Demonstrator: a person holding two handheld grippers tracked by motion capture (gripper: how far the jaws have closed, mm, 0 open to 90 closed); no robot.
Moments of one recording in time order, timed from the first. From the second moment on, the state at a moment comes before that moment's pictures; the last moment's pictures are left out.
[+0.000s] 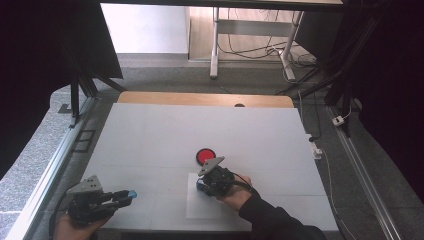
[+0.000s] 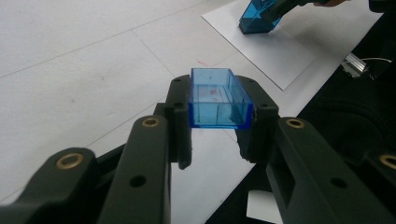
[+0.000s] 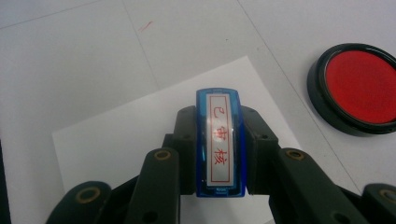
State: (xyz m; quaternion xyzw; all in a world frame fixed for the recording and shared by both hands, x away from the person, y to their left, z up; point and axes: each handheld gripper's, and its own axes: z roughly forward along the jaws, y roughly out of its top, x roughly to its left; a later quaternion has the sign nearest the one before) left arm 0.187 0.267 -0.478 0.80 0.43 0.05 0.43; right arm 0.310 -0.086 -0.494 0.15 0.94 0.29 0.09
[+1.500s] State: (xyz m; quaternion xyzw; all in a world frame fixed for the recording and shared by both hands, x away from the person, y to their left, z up) left arm 0.188 0.270 -0.479 0.79 0.44 0.04 0.43; right arm 0.320 -0.096 -0.497 0.19 0.93 0.31 0.04
